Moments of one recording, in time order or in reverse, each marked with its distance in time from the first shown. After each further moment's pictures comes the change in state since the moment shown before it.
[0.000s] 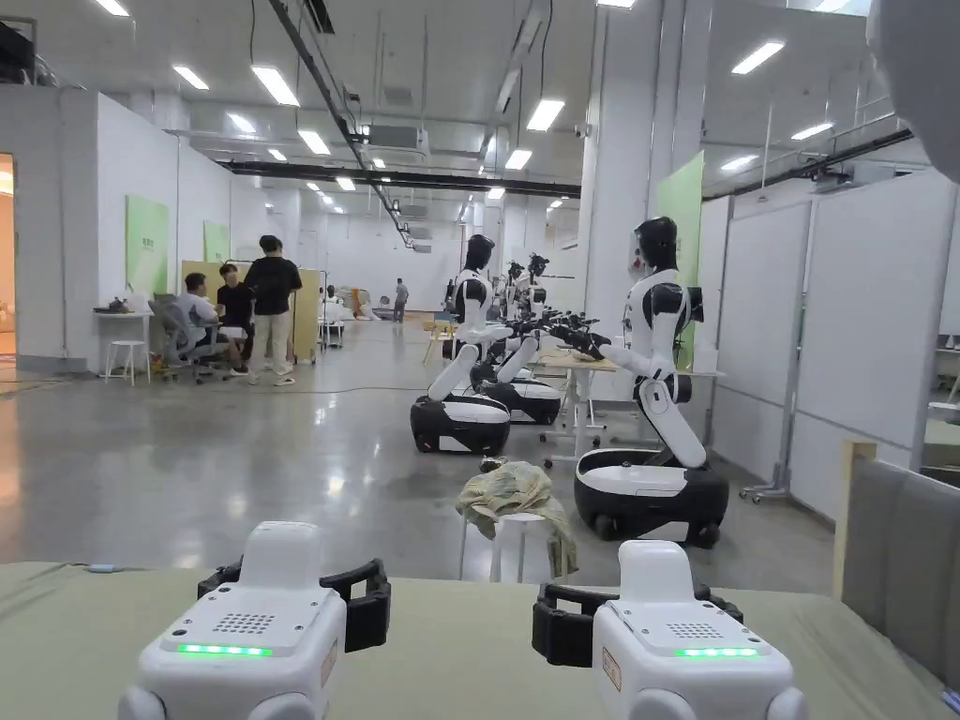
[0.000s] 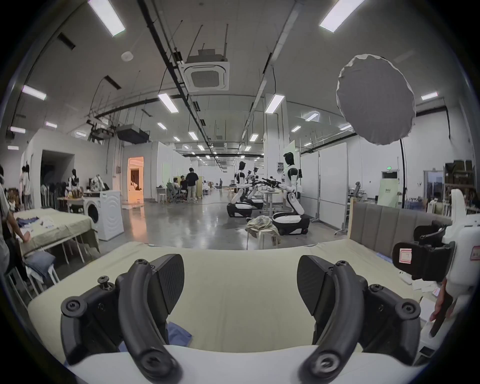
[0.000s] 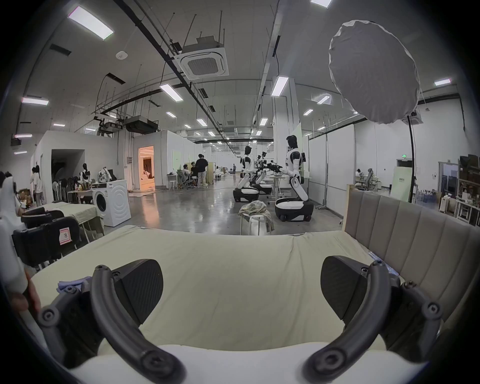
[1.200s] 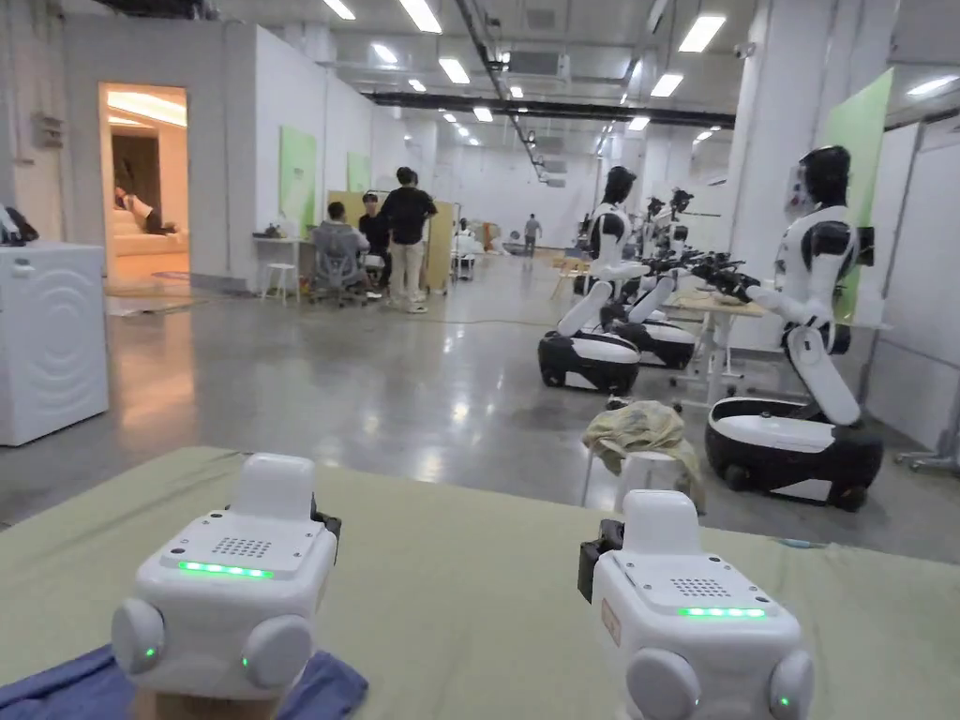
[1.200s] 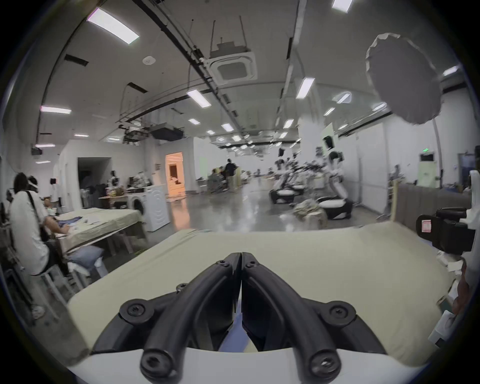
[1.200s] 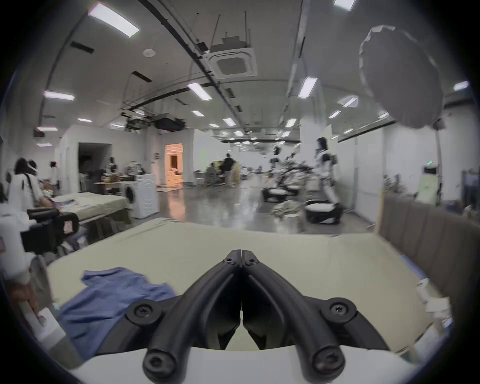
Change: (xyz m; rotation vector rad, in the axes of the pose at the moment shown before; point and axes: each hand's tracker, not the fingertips) left arm -0.095 -0.035 0.066 -0.112 0.328 -0.055; right arm -0.117 -0.027 0.005 0.028 0.215 0.024
